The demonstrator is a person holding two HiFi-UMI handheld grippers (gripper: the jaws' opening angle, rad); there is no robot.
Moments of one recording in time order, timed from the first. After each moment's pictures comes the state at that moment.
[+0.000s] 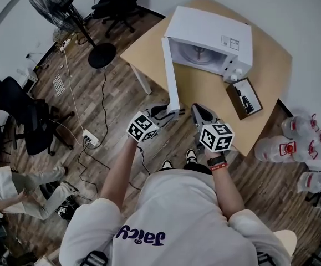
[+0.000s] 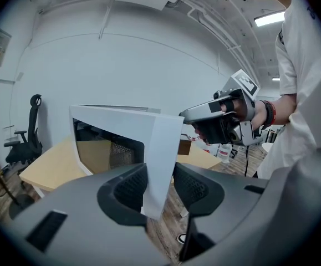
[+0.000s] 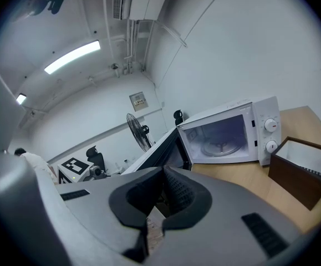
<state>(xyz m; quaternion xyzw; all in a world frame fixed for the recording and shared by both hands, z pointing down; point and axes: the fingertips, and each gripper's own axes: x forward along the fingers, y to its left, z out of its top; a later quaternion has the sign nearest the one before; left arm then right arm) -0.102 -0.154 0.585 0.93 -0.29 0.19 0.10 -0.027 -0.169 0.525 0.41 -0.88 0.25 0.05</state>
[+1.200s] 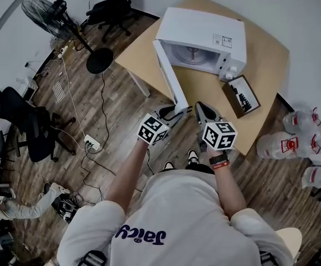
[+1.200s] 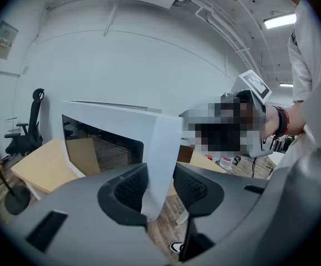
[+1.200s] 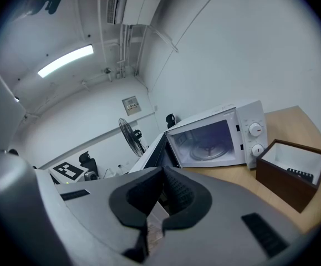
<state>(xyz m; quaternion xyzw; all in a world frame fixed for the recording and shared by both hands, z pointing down) -0.044 -0.170 0.585 0.92 -0.31 0.18 0.13 0.018 -0.187 0.524 0.44 -0.86 0.26 0.03</state>
